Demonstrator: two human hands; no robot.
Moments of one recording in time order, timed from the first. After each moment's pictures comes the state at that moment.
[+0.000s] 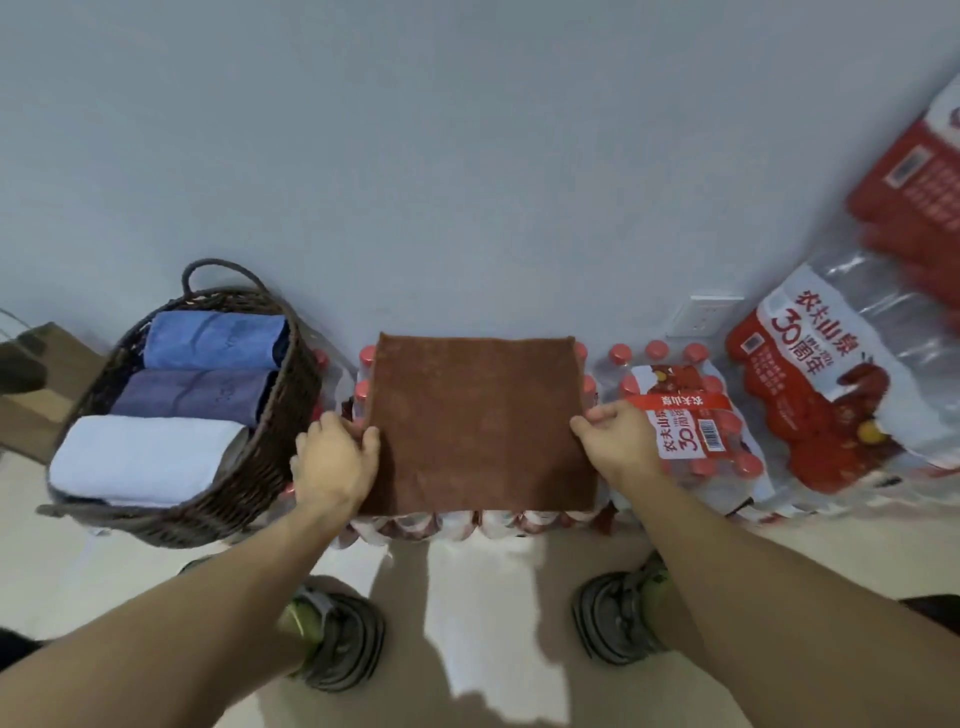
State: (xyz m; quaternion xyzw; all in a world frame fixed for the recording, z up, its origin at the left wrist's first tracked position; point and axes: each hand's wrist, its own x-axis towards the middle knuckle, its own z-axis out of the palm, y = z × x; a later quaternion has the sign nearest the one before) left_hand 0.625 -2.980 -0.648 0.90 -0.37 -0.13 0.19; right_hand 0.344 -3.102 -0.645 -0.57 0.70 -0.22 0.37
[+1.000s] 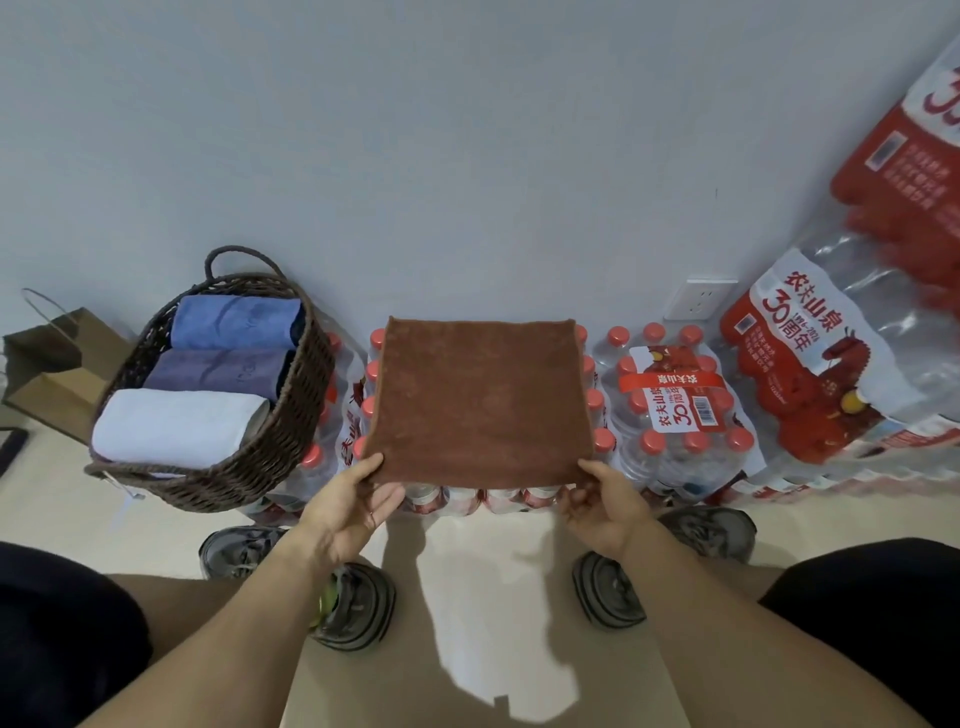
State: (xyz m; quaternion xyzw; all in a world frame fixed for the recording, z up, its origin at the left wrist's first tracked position) left_hand 0.611 -2.919 -0.667 0.55 0.06 -0.62 0.56; right_hand 0.325 -3.024 -0.682 -0.03 0.57 -0.30 0.76
